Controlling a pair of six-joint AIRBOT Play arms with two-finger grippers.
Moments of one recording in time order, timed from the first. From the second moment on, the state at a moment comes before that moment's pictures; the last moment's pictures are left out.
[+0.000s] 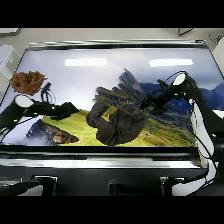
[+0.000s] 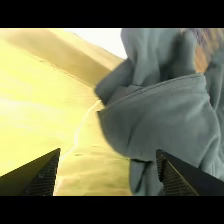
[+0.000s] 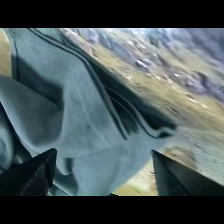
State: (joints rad) left arm -0.05 -1.30 0.98 0.88 -1.02 -1.47; right arm 0.00 -1.73 1.48 -1.05 1.44 1.62
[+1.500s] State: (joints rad) left arm -0.19 -1.49 0.99 0.71 -0.84 -1.33; right arm 0.04 -1.62 1.14 -1.18 1.46 1.55
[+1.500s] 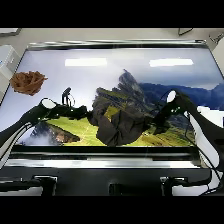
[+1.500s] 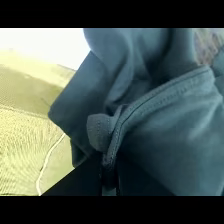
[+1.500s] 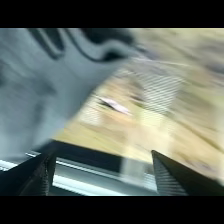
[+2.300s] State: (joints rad) left arm -0.08 -1.08 1.08 0.83 -0.87 -1.33; right arm 0.04 -1.31 1.38 -1.26 1.21 1.61
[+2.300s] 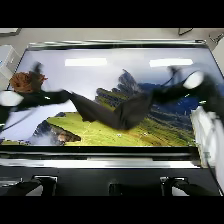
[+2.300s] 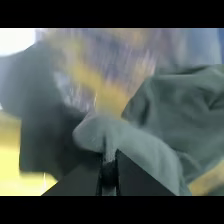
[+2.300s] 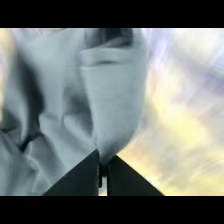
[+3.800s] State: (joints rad) left arm 0.02 -1.25 0.94 0.74 -0.59 -1.36; right arm 0.03 -1.52 1.33 -1.15 0.88 1.92
